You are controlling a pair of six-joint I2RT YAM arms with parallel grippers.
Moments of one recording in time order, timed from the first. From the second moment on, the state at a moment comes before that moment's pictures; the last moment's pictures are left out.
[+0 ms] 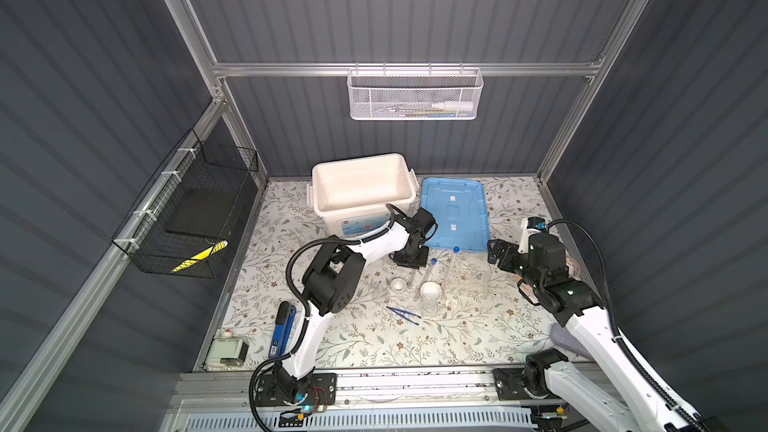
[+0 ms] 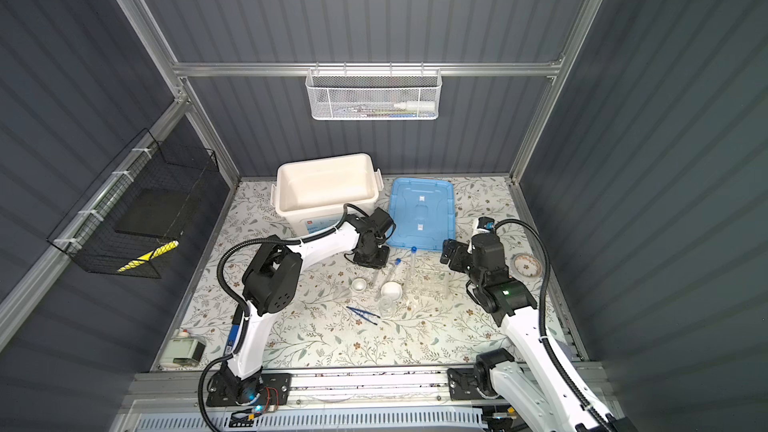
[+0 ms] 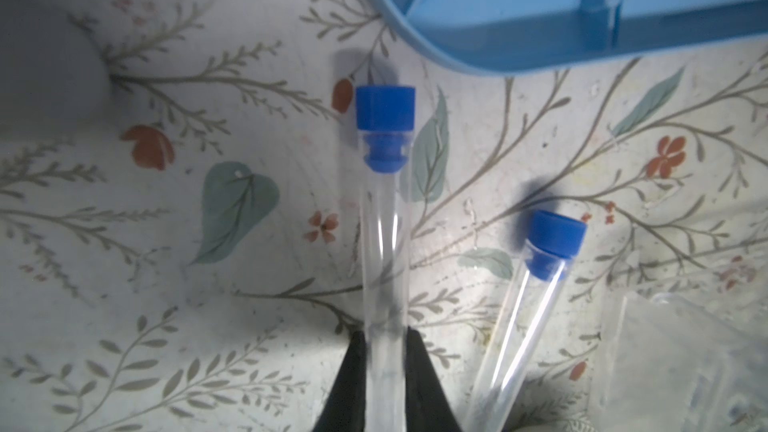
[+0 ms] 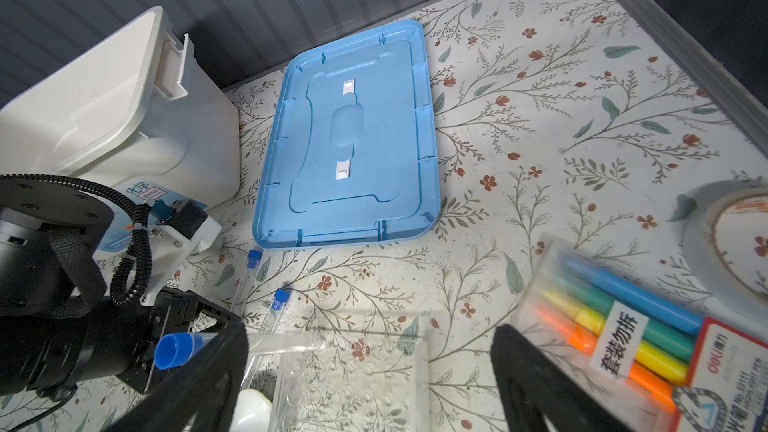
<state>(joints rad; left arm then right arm) -0.76 2.20 1.72 -0.87 0.09 -0.46 0.24 0.83 0.68 -0.41 0.09 0.44</state>
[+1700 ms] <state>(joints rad) -0.71 2.10 1.55 -0.78 0.06 -0.35 0.23 0.78 0.68 -0.44 0.02 0.50</state>
